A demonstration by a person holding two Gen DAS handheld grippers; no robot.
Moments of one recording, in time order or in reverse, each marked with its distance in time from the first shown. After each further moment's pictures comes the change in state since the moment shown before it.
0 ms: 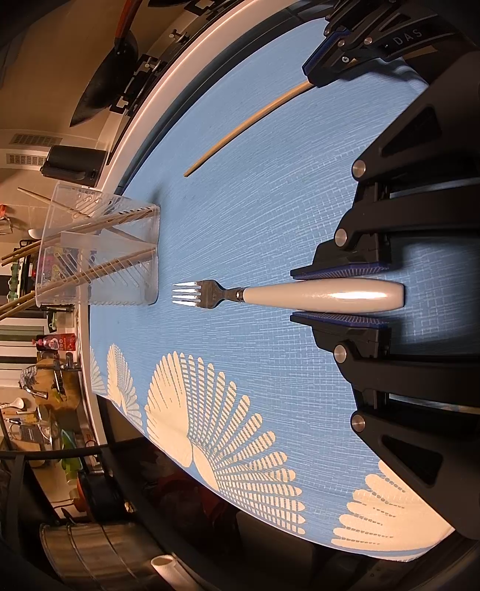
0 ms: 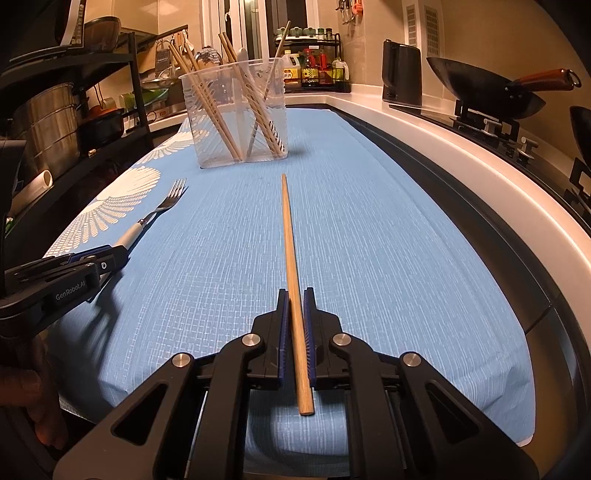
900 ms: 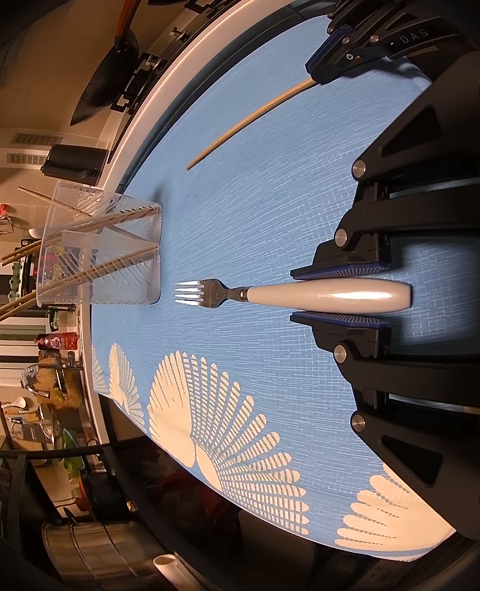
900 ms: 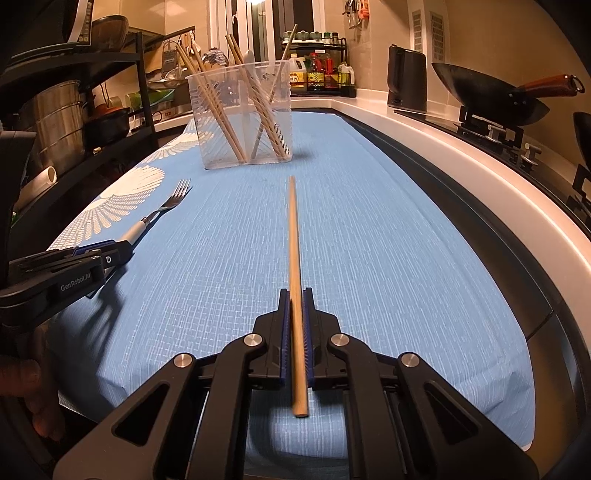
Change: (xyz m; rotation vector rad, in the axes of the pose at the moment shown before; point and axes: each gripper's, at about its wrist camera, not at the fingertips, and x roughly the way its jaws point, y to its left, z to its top) left arm 0.002 -0.004 0.002 0.002 -0.007 0.012; right arm 0.000 0.000 0.001 -0.025 -0.012 0.012
